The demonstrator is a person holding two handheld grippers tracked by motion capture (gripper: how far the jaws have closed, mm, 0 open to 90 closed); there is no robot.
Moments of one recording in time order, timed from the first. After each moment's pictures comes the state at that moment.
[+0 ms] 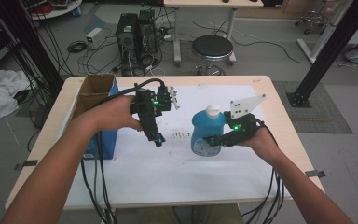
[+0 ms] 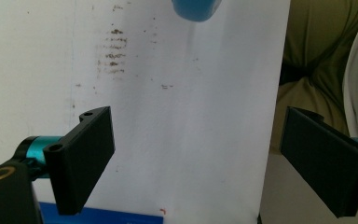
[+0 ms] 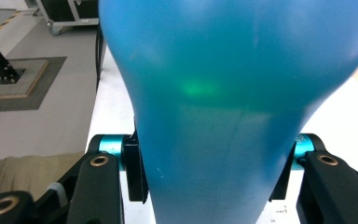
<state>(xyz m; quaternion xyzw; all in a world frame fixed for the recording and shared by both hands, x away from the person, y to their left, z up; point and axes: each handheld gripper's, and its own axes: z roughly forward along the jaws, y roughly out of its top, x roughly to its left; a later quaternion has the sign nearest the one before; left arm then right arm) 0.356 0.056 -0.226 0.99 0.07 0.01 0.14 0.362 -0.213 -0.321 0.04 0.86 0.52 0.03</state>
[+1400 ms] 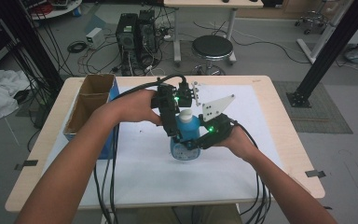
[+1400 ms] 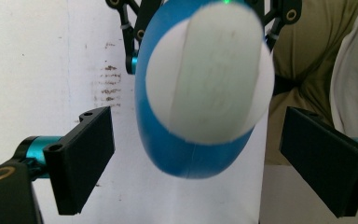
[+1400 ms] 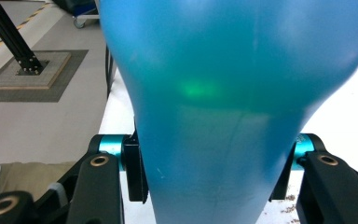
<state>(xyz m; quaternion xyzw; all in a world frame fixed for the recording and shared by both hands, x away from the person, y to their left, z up) 0.365 0.013 -0.217 0.99 0.04 0.00 0.13 0.369 -0.151 -0.331 0.01 0.86 0.51 -0.01</state>
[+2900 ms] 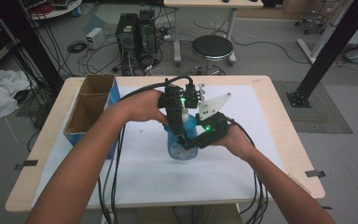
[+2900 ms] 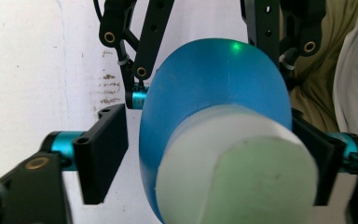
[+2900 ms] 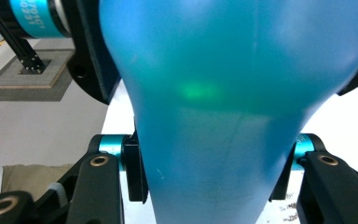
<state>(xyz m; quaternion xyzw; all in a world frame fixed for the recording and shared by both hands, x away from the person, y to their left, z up) 0.372 -0.001 -0.224 0.99 0.02 -0.01 0.13 0.369 -0.143 -0.326 0.00 0.86 0.50 -0.01</state>
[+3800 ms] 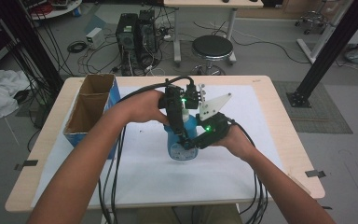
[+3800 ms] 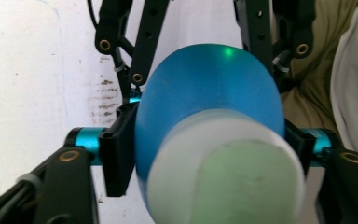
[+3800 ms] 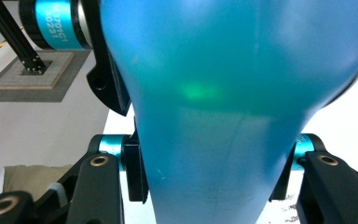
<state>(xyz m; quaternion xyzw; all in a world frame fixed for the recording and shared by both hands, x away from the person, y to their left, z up) 0.368 -0.002 -0.223 0.99 0.01 -0.01 0.13 0.367 -0.144 -0.325 0.00 0.86 0.51 -0.01</state>
